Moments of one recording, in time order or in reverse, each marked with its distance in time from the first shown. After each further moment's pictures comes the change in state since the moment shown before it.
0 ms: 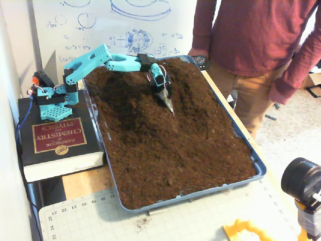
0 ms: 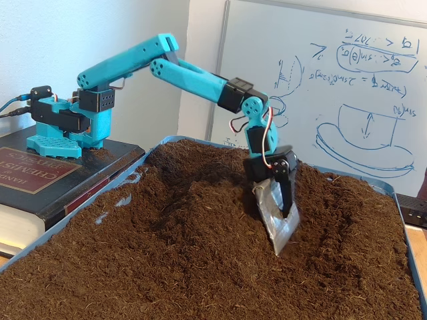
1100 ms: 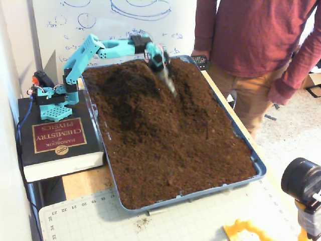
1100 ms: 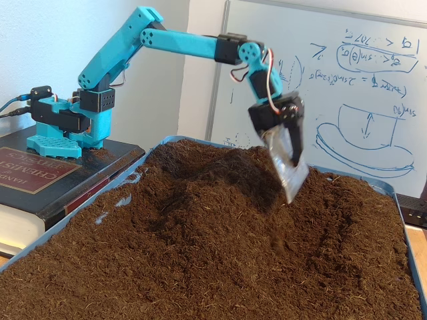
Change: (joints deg) arm -2.8 17.1 -3.3 0.6 0.0
